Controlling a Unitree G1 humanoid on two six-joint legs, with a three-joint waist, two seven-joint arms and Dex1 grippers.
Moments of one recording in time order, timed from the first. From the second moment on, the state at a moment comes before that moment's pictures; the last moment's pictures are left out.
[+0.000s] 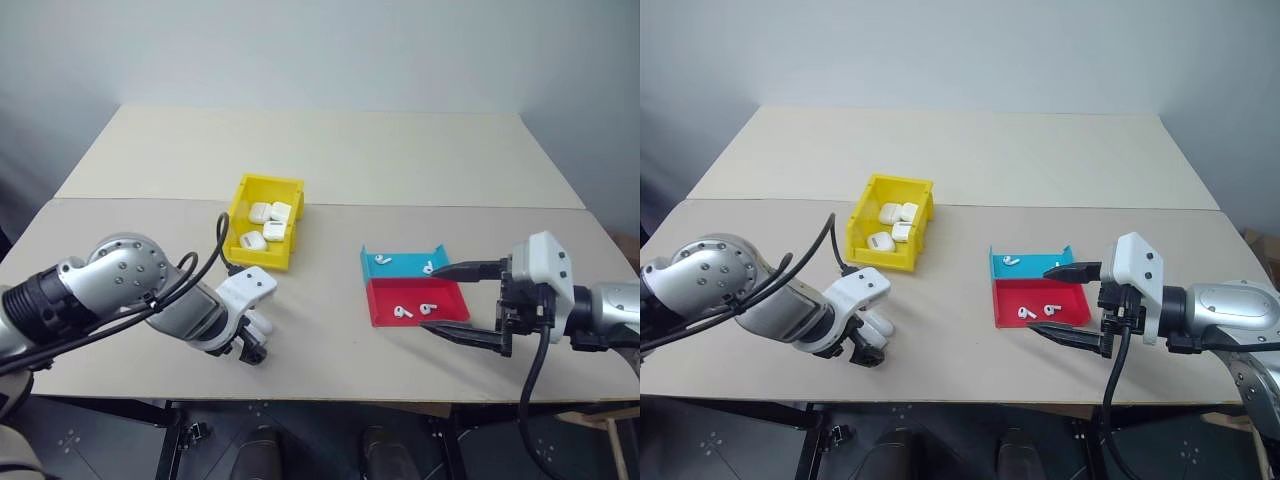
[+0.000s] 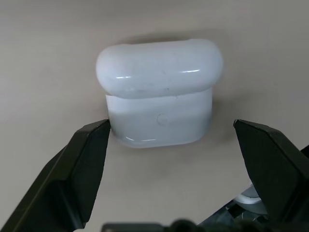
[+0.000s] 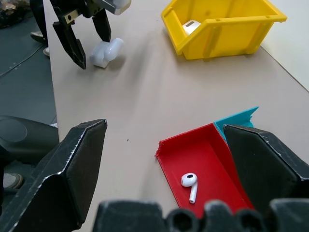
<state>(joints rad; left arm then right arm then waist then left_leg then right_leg) -1.04 1.14 -0.88 -0.29 -1.97 1.32 0.58 -0.10 -0.99 -0.29 -0.56 0.72 0.61 1.04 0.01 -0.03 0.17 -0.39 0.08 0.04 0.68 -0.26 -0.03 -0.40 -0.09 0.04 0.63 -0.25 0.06</state>
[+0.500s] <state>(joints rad) -1.01 1.20 -0.85 -0.35 -1.97 1.29 0.64 -0.08 -0.98 -0.29 -0.56 0.69 0.59 1.06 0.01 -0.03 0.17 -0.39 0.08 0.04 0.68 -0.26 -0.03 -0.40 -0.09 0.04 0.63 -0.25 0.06</state>
